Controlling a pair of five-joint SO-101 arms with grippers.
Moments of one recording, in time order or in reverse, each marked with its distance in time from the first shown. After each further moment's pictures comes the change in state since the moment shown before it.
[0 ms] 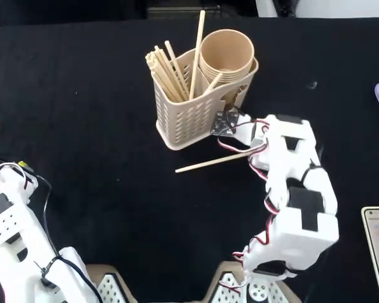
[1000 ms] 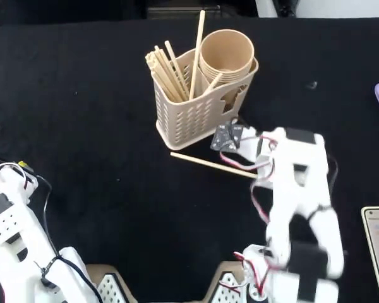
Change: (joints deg) left arm 0.0 0.0 0.0 0.0 0.0; right arm 0.9 -31.7 16.4 14.9 0.0
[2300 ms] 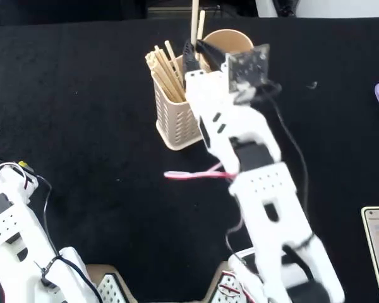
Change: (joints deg) left arm 0.0 0.0 0.0 0.0 0.0; right arm -28.0 -10.7 -4.6 -60.6 -84.2
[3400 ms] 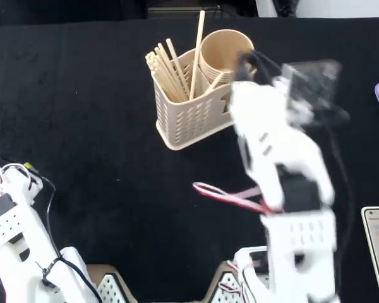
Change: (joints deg) left arm 2.1 -0.4 1.5 0.0 0.0; right arm 14.2 -26.5 -0.3 28.7 -0.4
